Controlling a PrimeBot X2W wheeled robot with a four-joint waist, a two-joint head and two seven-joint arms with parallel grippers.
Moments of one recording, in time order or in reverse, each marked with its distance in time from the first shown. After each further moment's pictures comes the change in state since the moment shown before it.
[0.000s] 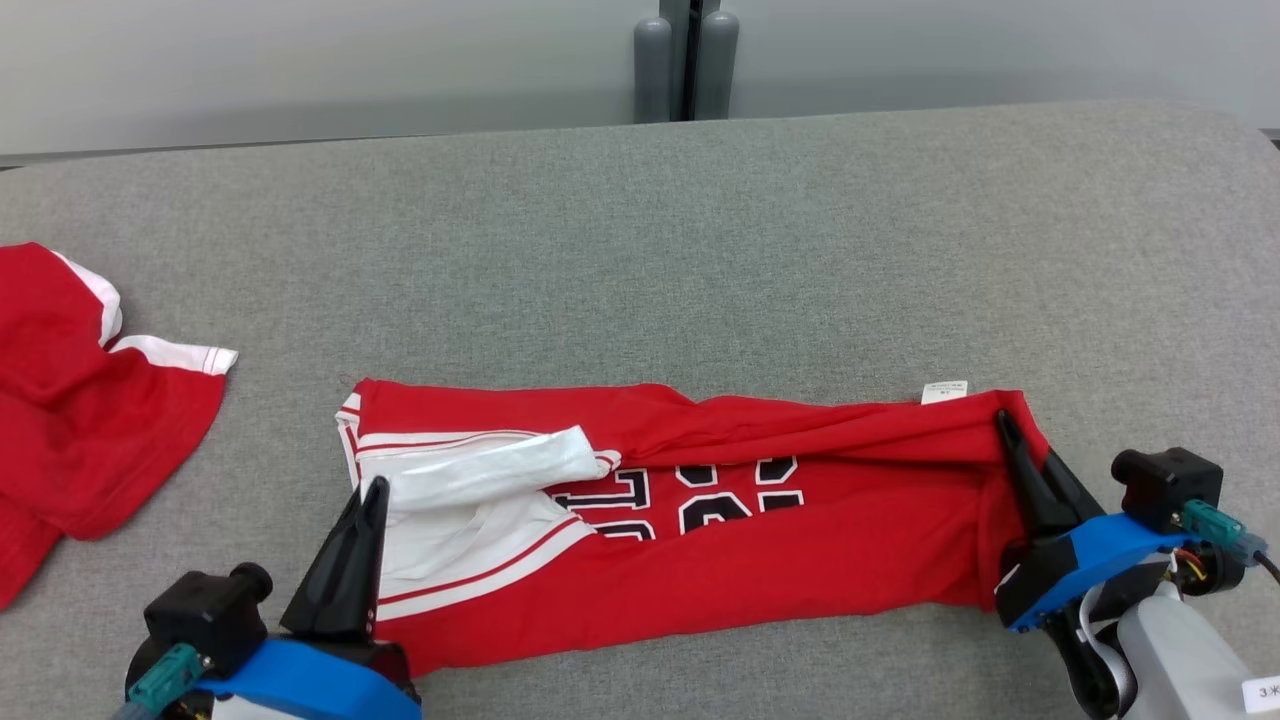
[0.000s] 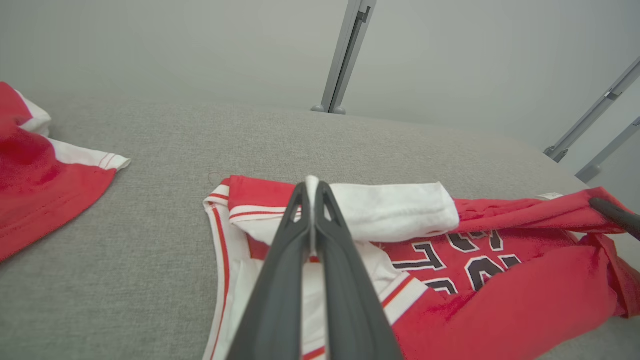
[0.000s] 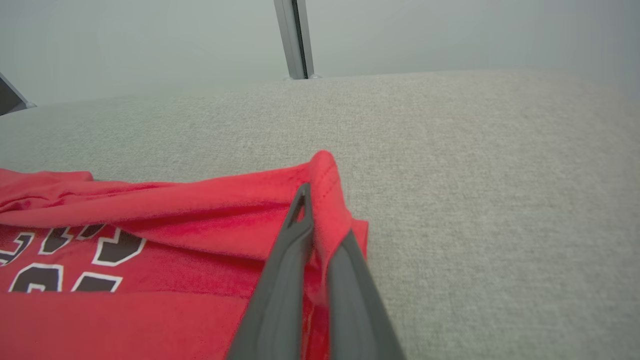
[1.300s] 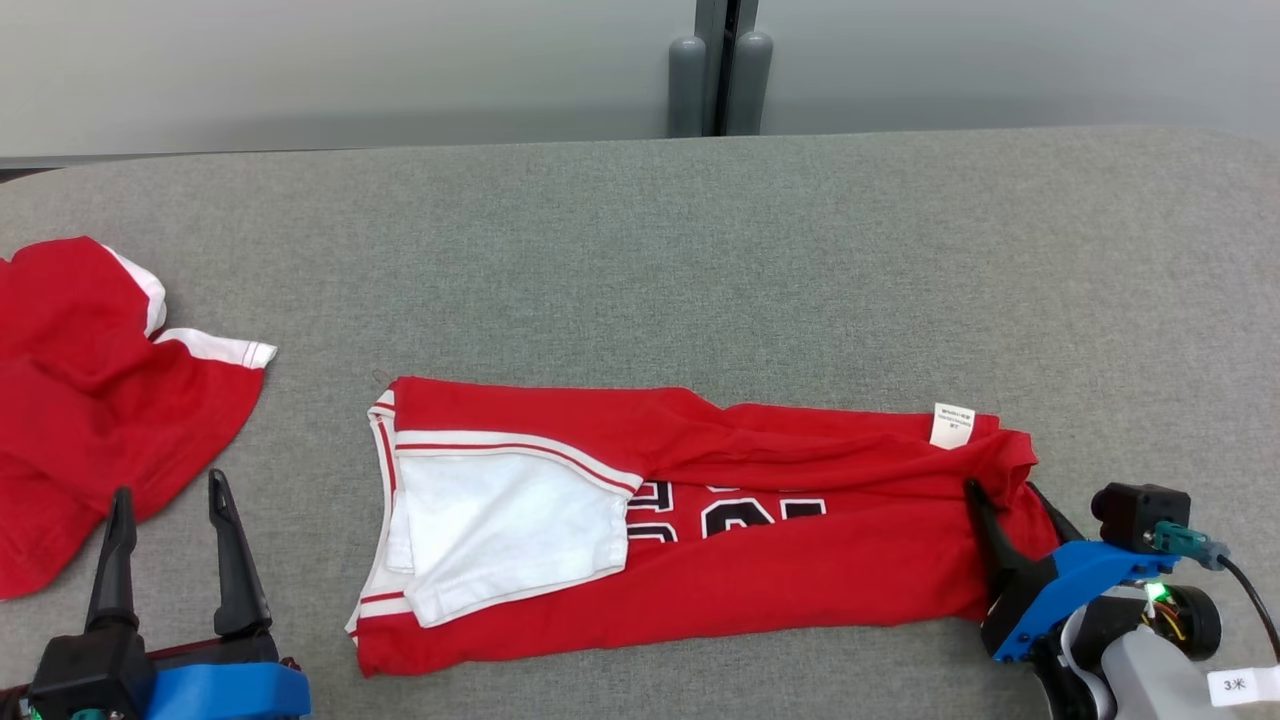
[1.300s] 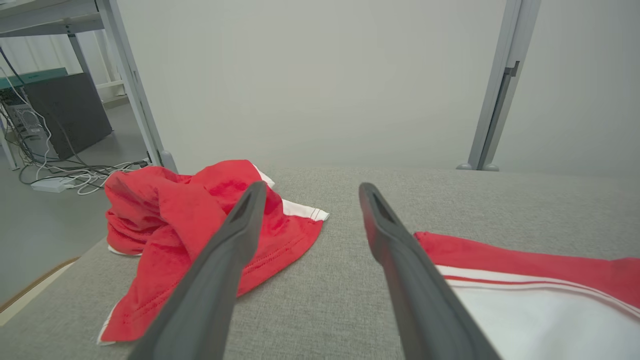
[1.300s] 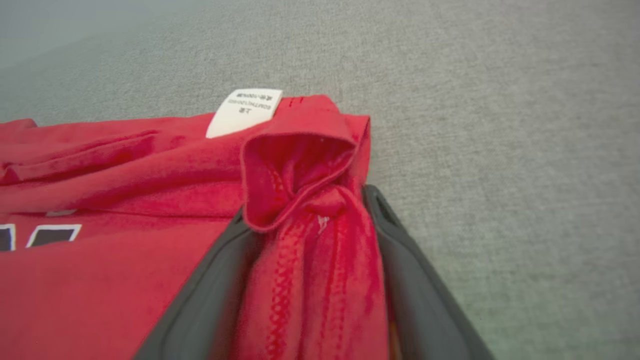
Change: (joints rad) left arm 0.198 -0.470 0.759 0.119 0.716 -0.239 0.000; right arm 0.018 0.091 -0.112 0.147 -0.017 0.000 0.141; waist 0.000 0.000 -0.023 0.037
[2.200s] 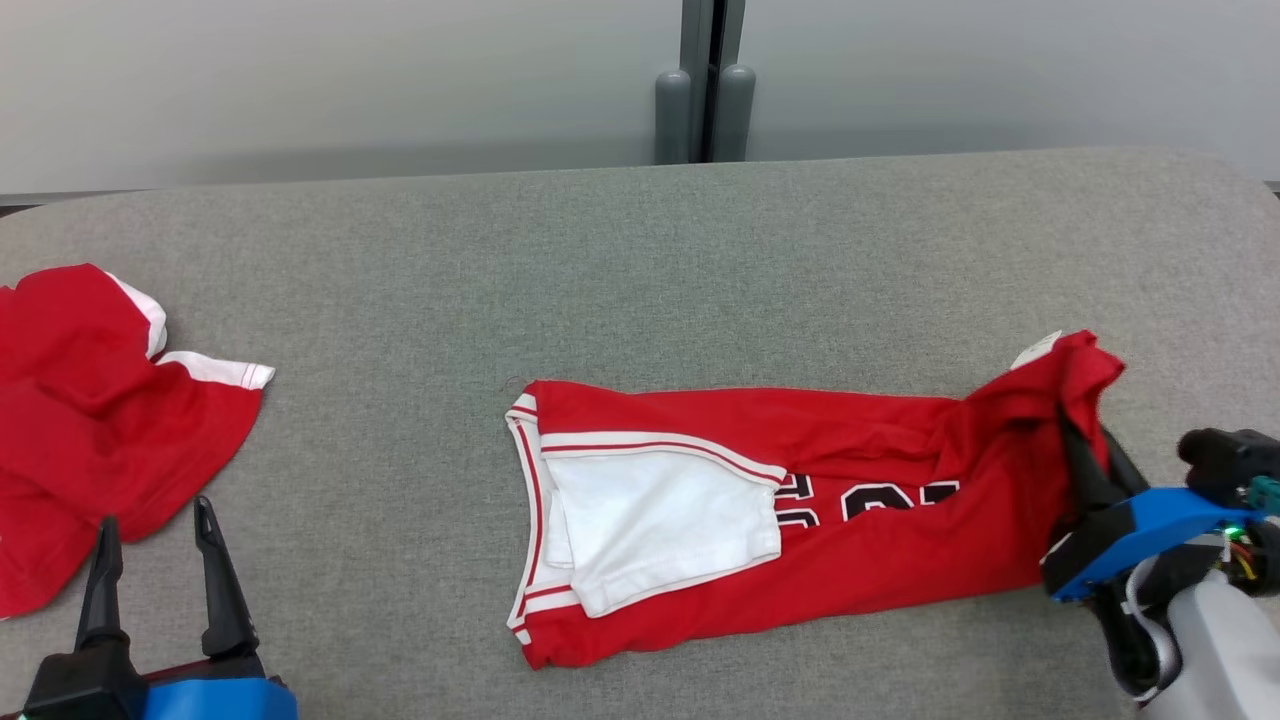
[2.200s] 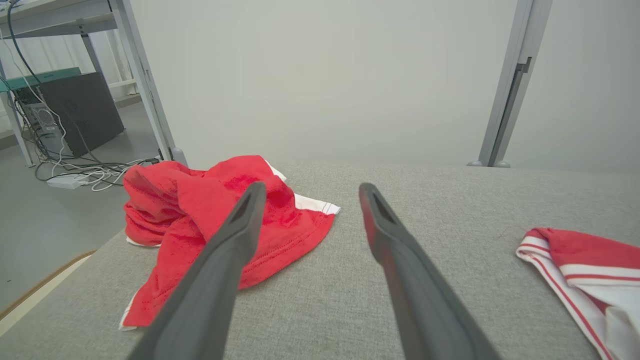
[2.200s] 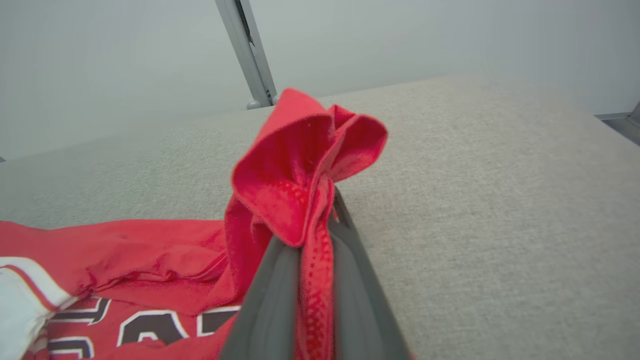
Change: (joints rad) left arm 0.009 -0.058 0.095 0.041 0.079 -0.050 0.000; right arm -0.021 -0.097 -0.060 -0.109 0.050 0.000 -0.056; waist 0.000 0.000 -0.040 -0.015
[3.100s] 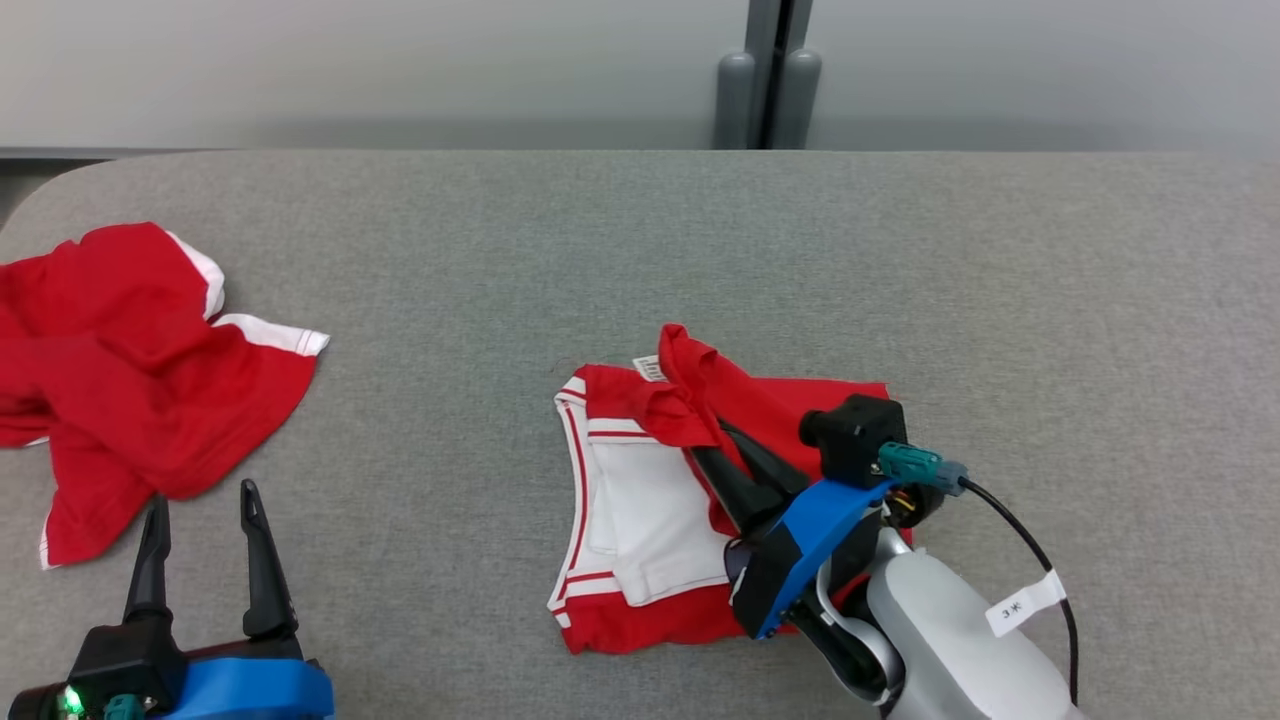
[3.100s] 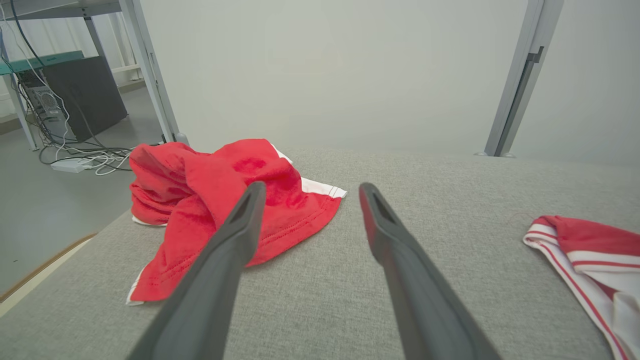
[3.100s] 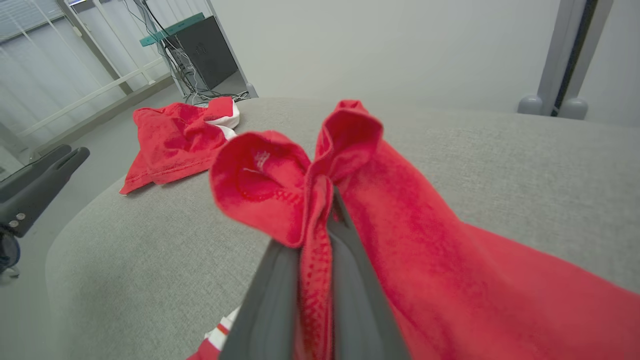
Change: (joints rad) left arm -0.037 -0.026 -0.024 0.050 0.009 -0.028 0.000; right arm -0.099 0.215 0.481 -0.196 -0.009 0.000 0.130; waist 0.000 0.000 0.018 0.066
